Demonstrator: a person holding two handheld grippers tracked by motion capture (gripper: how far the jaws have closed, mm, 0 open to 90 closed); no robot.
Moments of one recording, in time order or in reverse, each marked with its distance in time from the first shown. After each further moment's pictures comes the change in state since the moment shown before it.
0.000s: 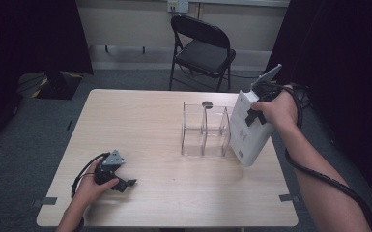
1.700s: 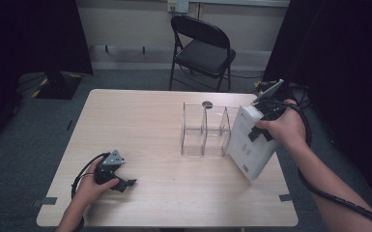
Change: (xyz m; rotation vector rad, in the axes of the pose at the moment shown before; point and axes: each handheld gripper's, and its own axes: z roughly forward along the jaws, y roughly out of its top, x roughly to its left) left arm 0.000 0.000 0.000 0.001 -0.001 -0.001; right arm 0.005 -0.043 0.007 0.005 0.013 -0.120
